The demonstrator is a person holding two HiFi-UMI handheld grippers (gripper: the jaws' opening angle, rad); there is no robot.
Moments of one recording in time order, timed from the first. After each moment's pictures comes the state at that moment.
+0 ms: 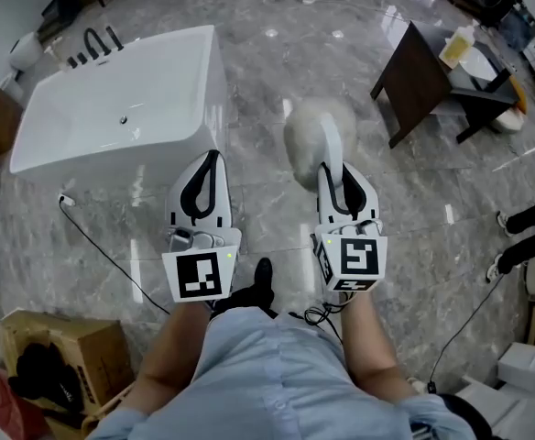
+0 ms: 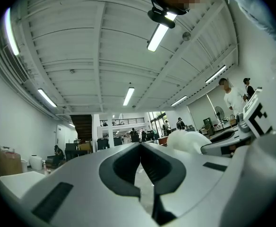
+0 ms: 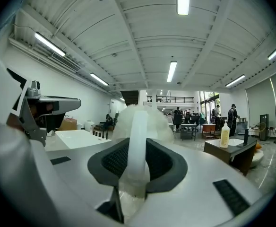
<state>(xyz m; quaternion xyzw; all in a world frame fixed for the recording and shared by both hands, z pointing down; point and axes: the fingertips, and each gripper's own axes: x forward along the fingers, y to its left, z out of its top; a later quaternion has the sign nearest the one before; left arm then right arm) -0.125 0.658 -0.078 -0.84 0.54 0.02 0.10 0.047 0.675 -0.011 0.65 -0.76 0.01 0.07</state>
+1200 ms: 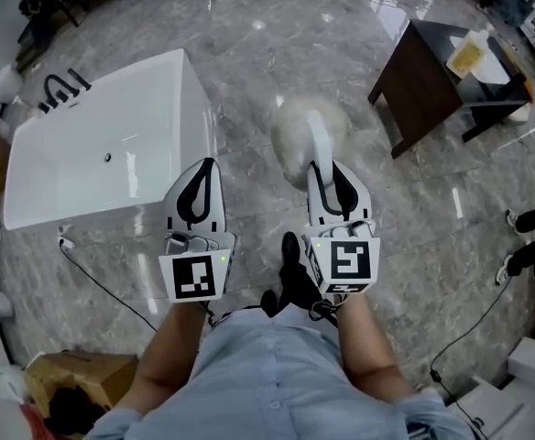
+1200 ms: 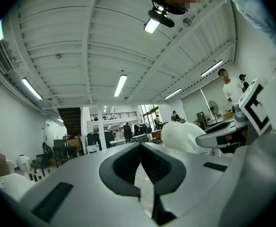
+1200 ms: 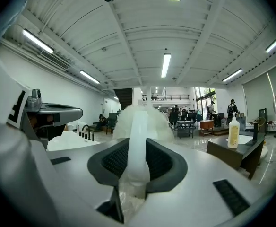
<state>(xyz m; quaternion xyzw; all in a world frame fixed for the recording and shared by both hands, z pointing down) -0.027 0.413 -0.035 -0.86 0.49 -0.02 0.10 0.130 0.443 0.013 0.67 -0.74 0.03 0.06</state>
